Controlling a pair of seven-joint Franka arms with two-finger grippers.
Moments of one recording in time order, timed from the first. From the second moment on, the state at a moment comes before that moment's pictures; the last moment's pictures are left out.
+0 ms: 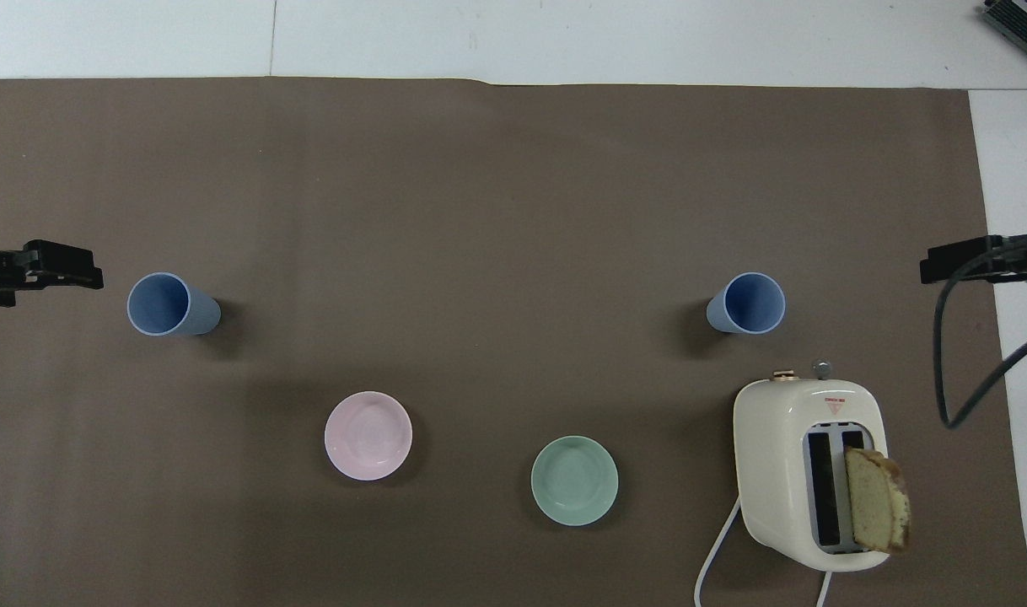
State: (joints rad) left arm 0.14 -0.01 -0.03 -1.94 -0.04 1.94 -0.09; right arm -0.03 -0.04 0.01 -1.58 -0.03 1.61 -0.01
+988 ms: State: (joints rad) left arm 0.14 0.16 -0.05 -2.02 -0.04 2.13 -0.10; right arm -0.03 -0.04 0.02 -1.58 -0.03 1.61 -0.01
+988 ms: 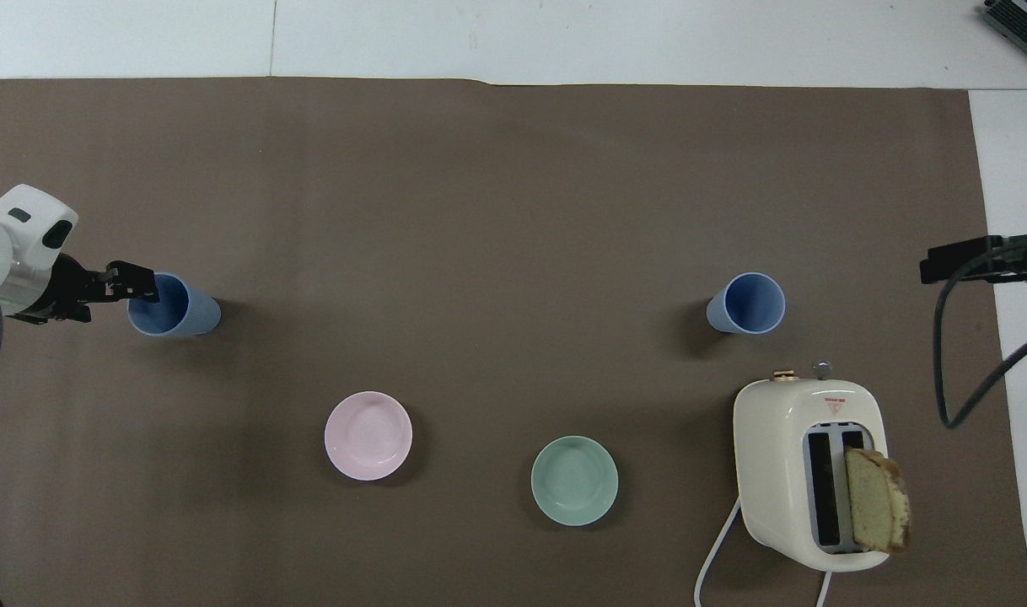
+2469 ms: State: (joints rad) left arm -0.24 0.16 -0.10 -1.71 -0.10 1.95 -0.61; right arm -0.03 -0.04 0.02 -1.58 -0.03 1.60 -0.01
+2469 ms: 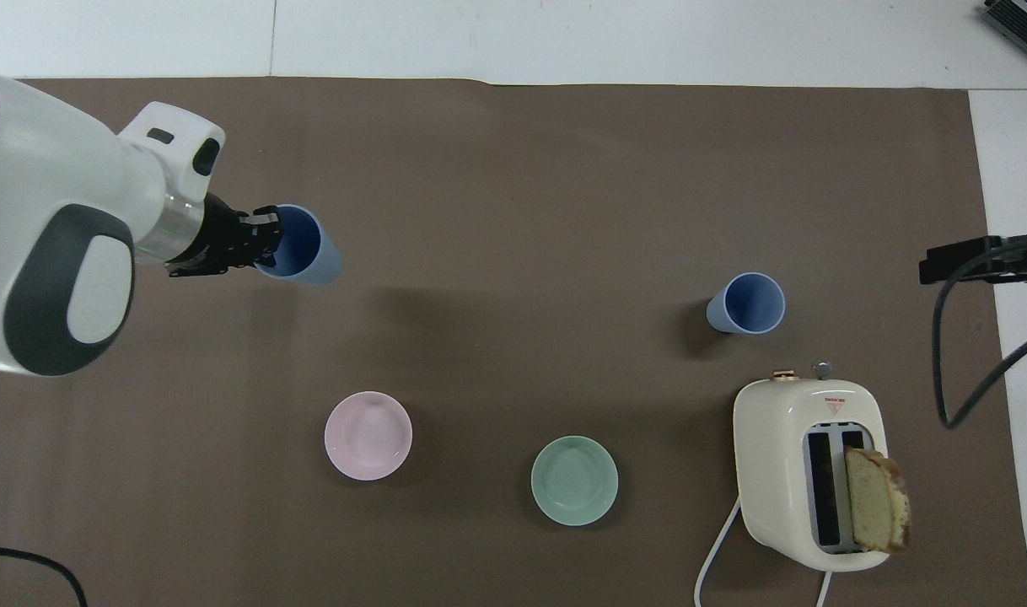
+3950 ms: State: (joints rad) left arm -0.49 0.40 -0.09 -1.71 -0.06 2.18 -0.77; right arm -0.03 -0.04 0.02 -1.58 -0.03 1.59 -0.01
